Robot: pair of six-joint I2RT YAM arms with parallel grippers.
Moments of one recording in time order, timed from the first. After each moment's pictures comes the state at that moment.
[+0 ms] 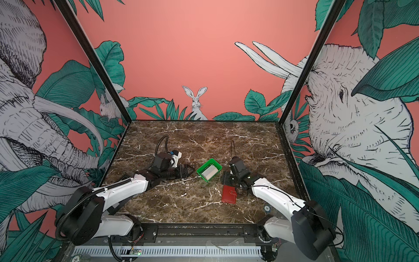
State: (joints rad) left arm -0.57 1.36 0.63 0.03 0.39 -0.69; right arm 0.59 1.23 0.65 -0.37 -0.11 0.69
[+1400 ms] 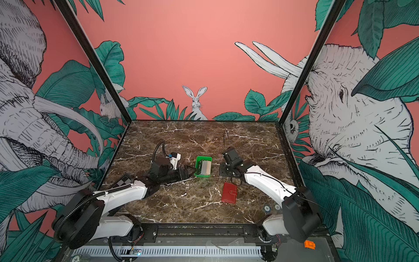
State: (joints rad) left arm -0.62 1.30 0.49 0.27 0.39 -0.82; right arm 0.60 1.33 0.87 -0.56 0.03 0.59
